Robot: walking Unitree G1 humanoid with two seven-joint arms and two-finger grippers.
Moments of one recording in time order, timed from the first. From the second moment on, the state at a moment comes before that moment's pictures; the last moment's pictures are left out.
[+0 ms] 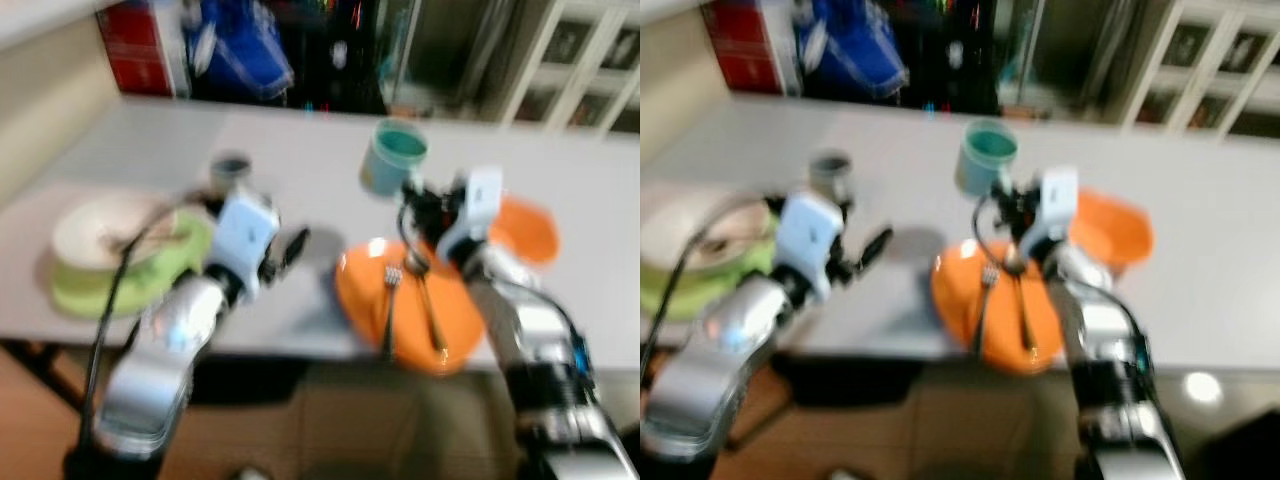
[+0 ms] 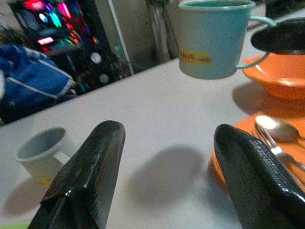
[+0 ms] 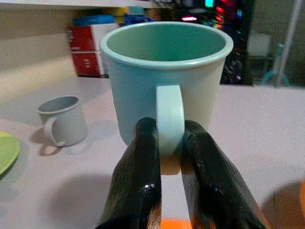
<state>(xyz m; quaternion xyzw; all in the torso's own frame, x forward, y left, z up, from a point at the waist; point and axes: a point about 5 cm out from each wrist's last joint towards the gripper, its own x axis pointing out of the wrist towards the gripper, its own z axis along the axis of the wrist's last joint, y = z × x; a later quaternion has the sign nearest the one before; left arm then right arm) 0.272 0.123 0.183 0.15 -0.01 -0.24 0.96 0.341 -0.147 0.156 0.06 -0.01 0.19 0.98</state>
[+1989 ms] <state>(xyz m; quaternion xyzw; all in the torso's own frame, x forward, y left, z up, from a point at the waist) 0.271 0.118 0.177 0.14 -0.01 -0.29 0.95 0.347 -0.135 0.140 0.03 0.03 0.18 0.98</state>
